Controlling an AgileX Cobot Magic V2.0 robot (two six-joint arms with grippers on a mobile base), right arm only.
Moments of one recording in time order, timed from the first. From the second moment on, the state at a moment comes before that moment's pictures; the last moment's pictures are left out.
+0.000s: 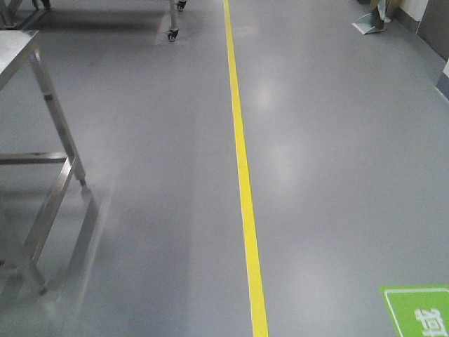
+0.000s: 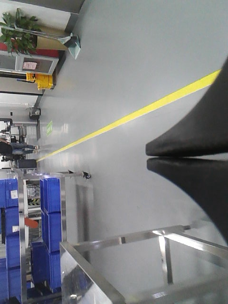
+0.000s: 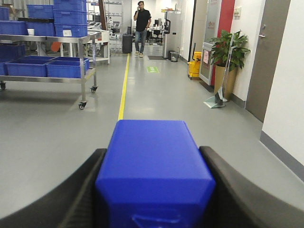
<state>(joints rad) -0.11 0.16 -0.29 0.11 0.24 -0.18</state>
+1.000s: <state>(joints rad) -0.11 0.16 -0.29 0.11 0.24 -0.18</state>
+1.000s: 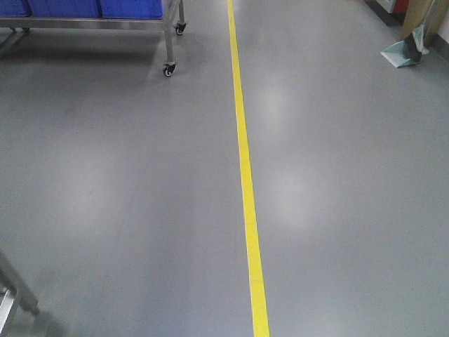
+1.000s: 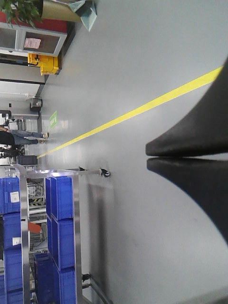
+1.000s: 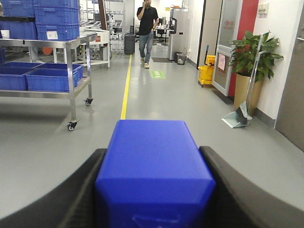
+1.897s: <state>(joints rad) -0.11 0.16 -0.29 0.11 0.24 -0.18</state>
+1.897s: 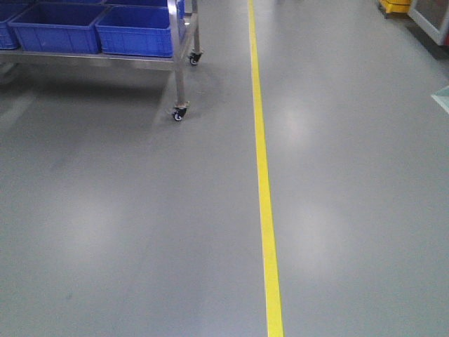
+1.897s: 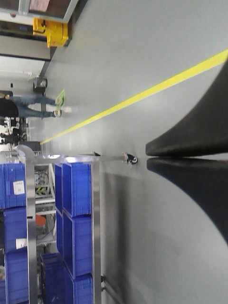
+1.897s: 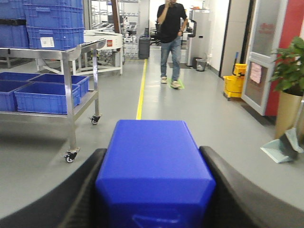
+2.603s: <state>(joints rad) -0.11 0.16 -0.29 0.11 0.24 -0.18</state>
